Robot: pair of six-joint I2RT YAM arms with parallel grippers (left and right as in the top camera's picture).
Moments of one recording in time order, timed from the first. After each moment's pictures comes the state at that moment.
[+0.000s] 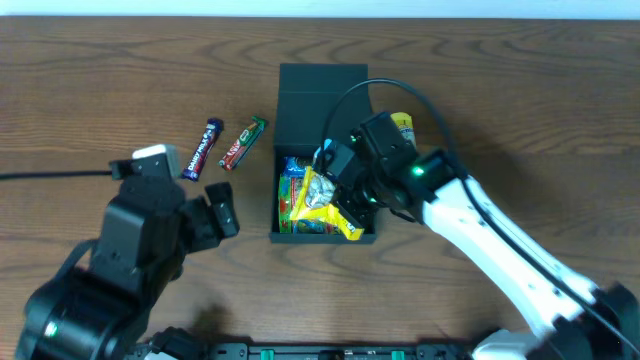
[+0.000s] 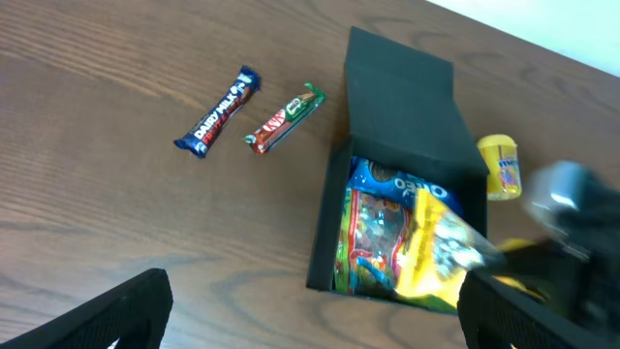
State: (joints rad) left arm -0.43 0.87 1.28 -1.20 -0.19 -0.60; right arm 0.61 1.56 1.21 -0.84 -0.32 -0.25
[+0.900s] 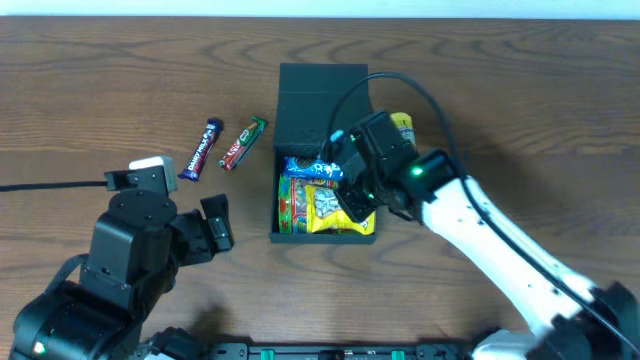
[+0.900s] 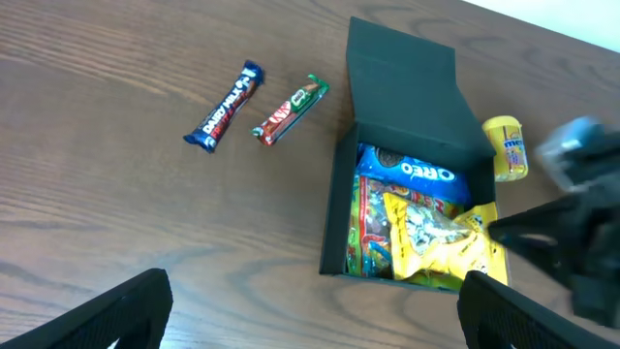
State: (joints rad) left arm -0.43 0.84 1.28 -1.24 -0.19 -0.56; right arm 0.61 1.56 1.19 -0.80 -0.22 -0.07
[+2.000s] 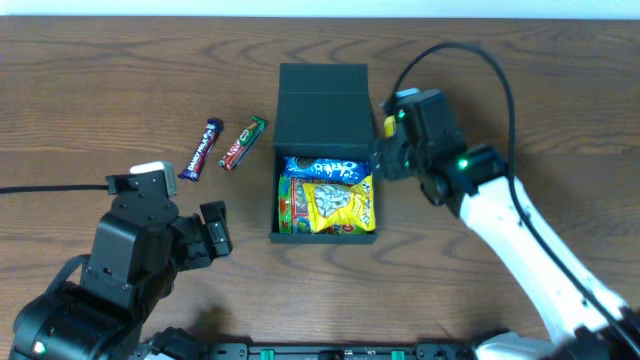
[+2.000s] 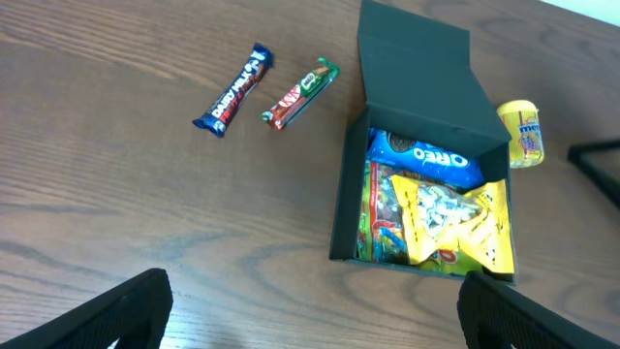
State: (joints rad) left arm -0.43 0.84 1.28 -1.28 -0.18 -0.56; right arm 0.38 1.49 1.16 -0.63 0.08 0.15
